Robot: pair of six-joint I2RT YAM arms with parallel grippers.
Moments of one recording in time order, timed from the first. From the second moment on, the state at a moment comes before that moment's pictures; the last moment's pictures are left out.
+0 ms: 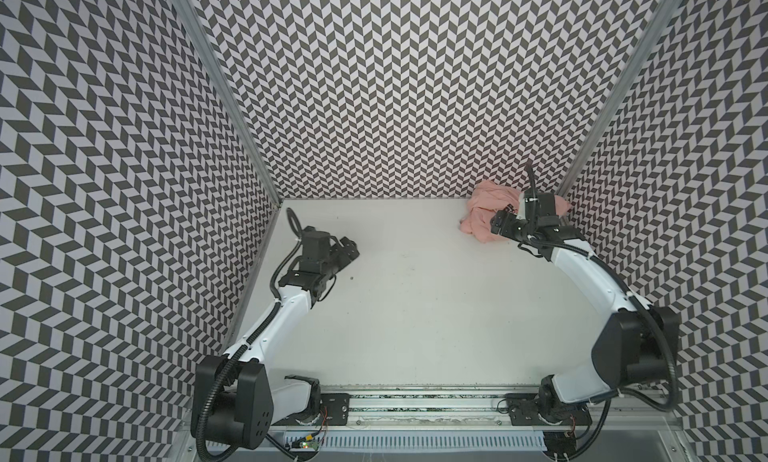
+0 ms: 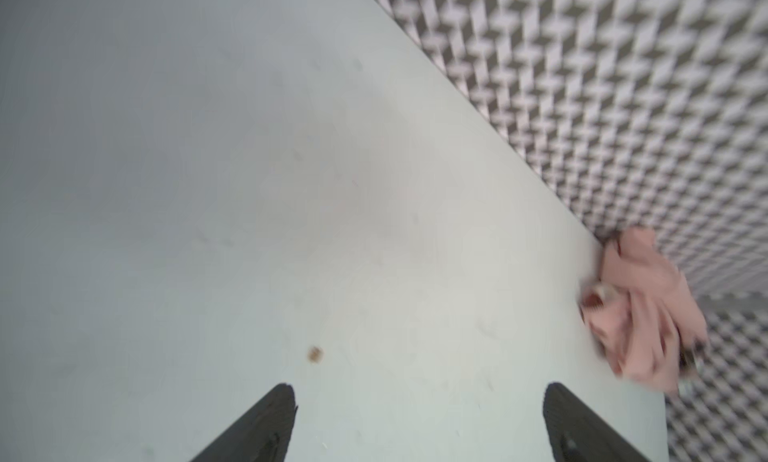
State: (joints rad) left arm -0.22 1.23 0.84 -0.20 0.18 -0.73; right arm 0.07 1.60 1.35 -0.41 -0.03 0.49
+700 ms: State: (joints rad) left arm -0.50 1.13 0.64 -0.19 0.26 -0.76; right arm 0.13 2.27 2.00 -0.70 0.18 0.49
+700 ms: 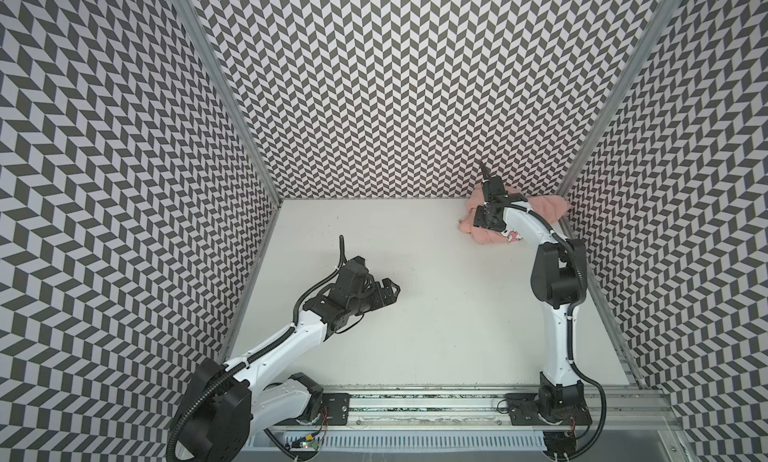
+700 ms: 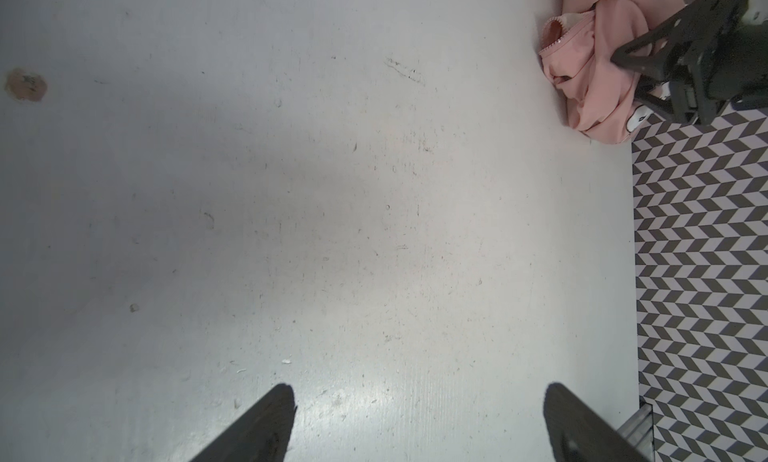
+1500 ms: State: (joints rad) left arm -0.27 1.23 1.09 -0.21 0.33 -0.73; right arm 0.30 1.64 2.02 -0.63 -0.55 0.45
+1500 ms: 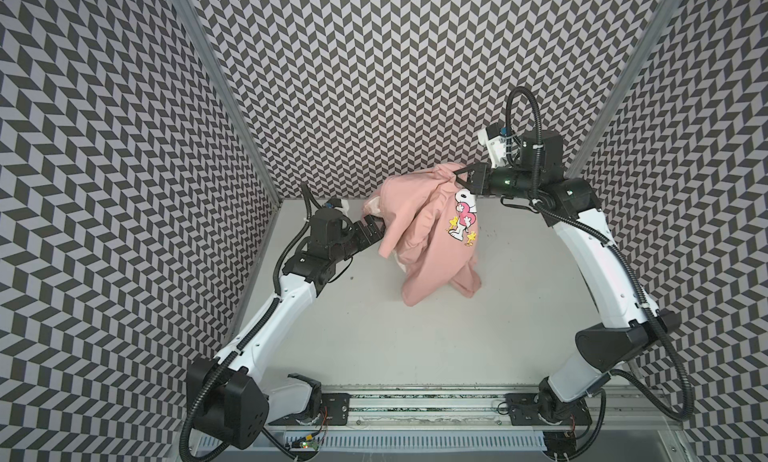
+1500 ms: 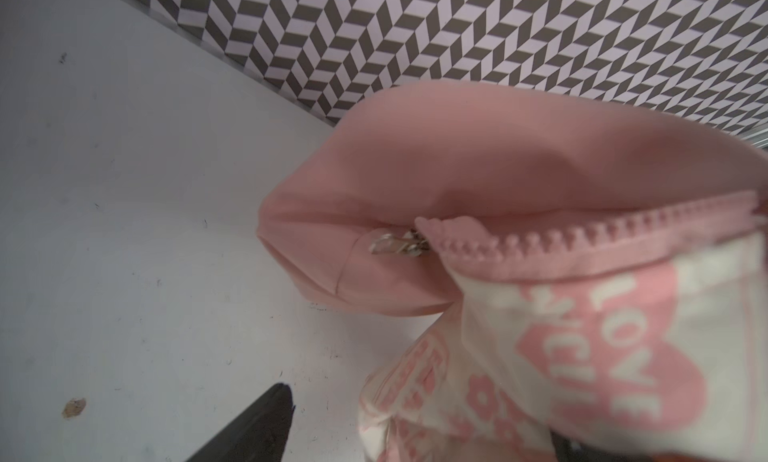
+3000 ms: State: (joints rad) left arm -0.55 1.43 0.68 -0.08 0.47 -0.76; right arm 0.29 1.35 1.08 -0.59 -0.14 0.47
